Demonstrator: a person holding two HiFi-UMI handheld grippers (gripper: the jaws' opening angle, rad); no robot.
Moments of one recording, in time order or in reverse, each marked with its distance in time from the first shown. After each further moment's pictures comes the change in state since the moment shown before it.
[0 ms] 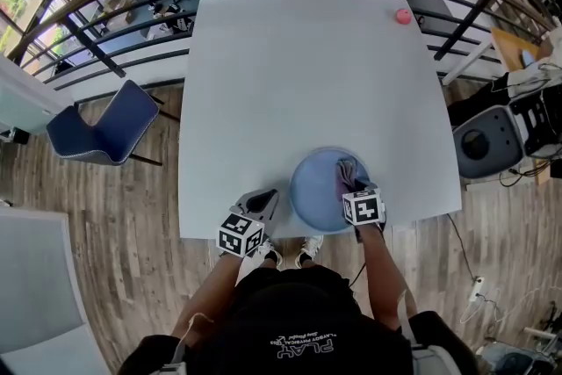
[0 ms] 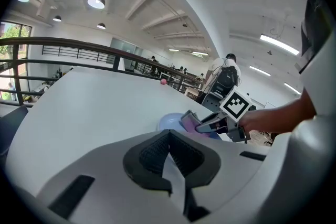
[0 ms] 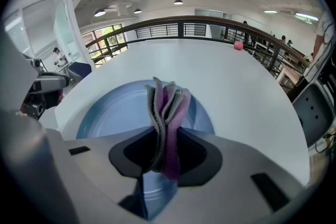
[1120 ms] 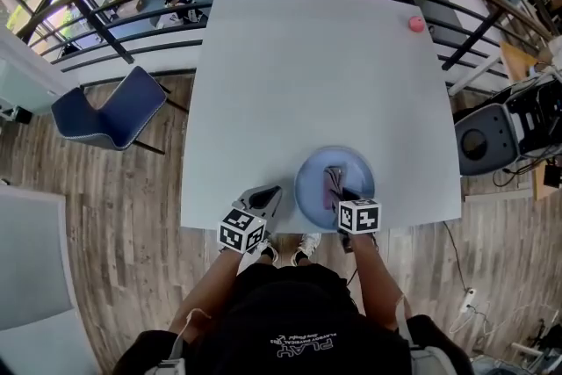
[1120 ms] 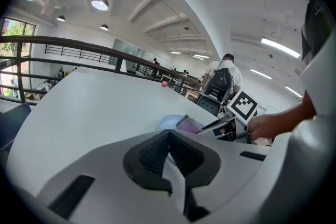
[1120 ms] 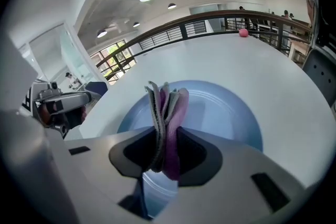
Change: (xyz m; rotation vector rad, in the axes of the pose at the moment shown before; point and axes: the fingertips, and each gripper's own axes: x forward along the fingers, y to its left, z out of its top) left arm -0.014 -0.004 0.000 -0.022 -0.026 0.006; right arm -0.015 0.064 -0.004 0.165 -0.048 0.215
